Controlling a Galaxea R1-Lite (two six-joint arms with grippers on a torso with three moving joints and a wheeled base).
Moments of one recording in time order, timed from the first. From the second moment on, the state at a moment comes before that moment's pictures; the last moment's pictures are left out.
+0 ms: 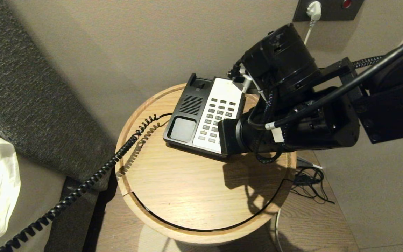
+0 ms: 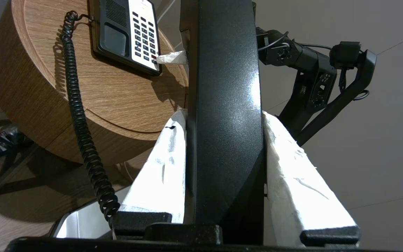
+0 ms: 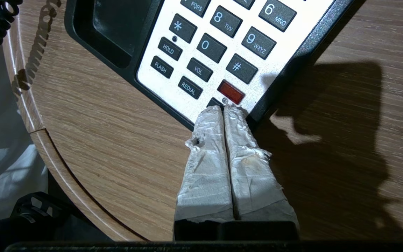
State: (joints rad) left arm -0.91 0.32 -0.93 0.45 0.03 -0.56; right arm 0.90 1.82 -1.63 0.49 -0.27 0.46
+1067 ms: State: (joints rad) left arm -0.91 0.32 -0.93 0.45 0.03 -0.56; right arm 0.89 1.83 -1.63 0.49 -0.27 0.45
